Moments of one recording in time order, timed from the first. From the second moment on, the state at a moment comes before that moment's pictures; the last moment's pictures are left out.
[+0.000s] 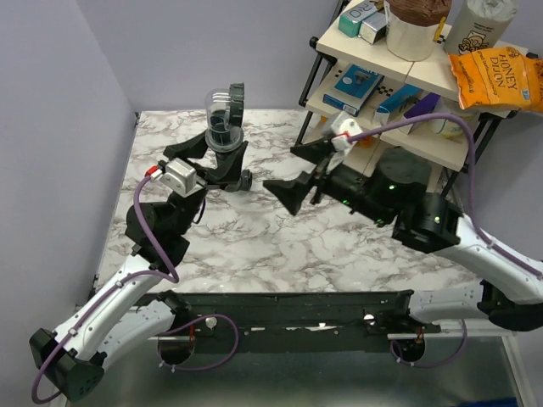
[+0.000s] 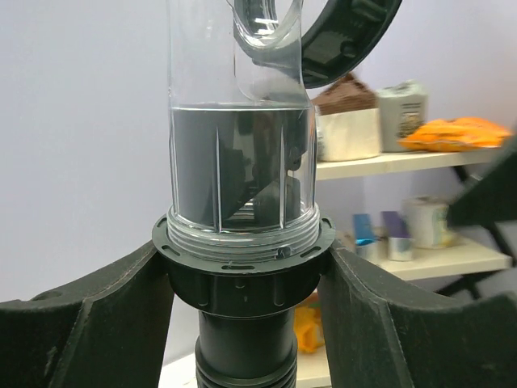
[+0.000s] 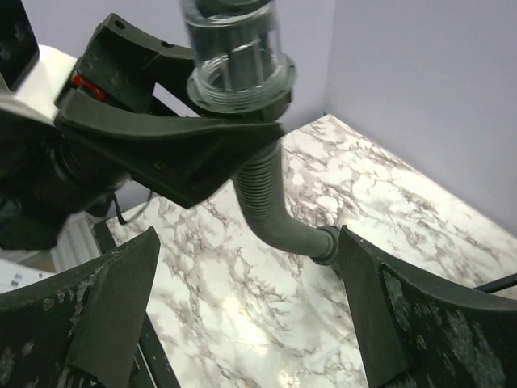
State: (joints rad) left arm -0.62 0.81 0.78 0.70 0.02 0.10; right arm 1.20 1.21 1.57 -0.31 0.24 0.00
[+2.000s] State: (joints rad) left arm -0.68 0.83 0.76 0.82 0.70 -0.40; right arm 0.75 1.47 1.63 0.52 -1.28 0.50
